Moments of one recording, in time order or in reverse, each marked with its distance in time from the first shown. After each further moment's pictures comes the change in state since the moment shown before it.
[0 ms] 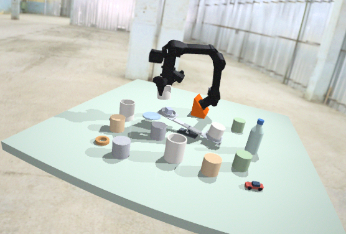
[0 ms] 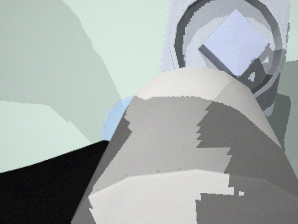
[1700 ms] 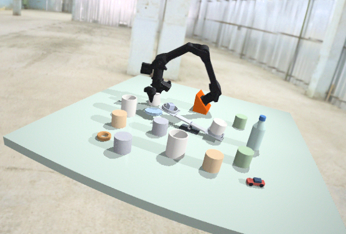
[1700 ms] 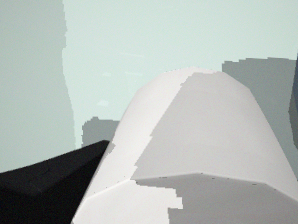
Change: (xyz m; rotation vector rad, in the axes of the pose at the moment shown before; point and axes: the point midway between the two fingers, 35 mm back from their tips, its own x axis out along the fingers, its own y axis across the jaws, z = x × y) arm 0.132 0.130 -0.119 0.014 -0.006 0.013
